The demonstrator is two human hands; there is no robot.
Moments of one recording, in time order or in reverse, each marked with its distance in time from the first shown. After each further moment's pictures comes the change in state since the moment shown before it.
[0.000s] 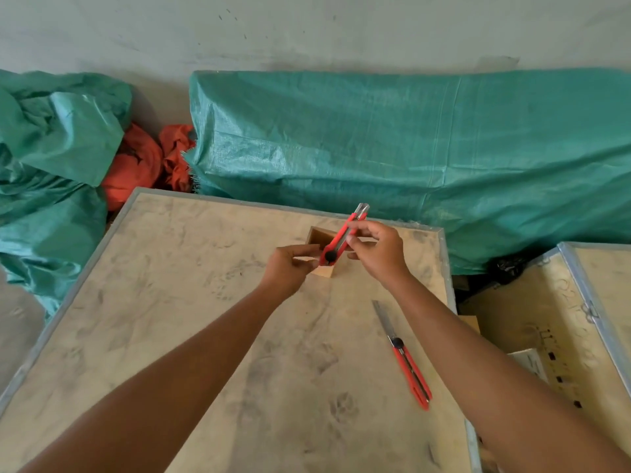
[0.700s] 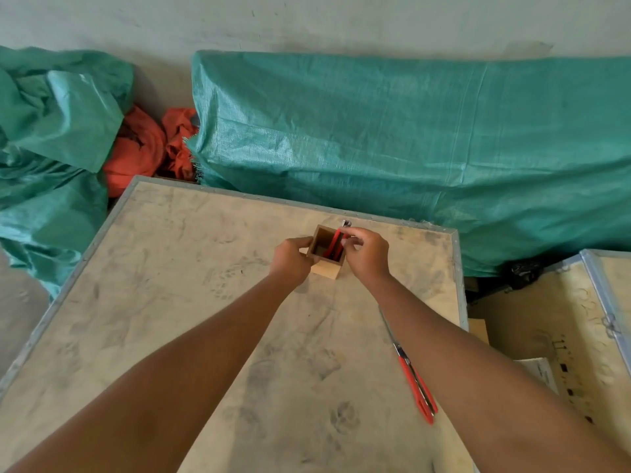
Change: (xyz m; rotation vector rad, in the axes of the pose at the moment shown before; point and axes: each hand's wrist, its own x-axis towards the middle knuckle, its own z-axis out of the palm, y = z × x) left_hand 0.055 -0.014 0.014 0.231 0.073 -0.107; right_hand 0.036 0.038 0.051 -0.339 0.008 -0.027
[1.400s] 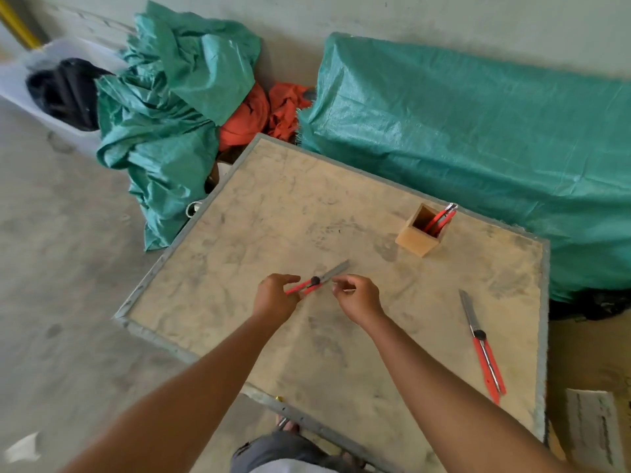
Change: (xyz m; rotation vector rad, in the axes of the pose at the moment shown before) left_hand -0.159 -0.208 -0.117 0.018 0.206 -0.216; right_hand -0.192 -0.070 0.126 0.045 -0.470 0.145
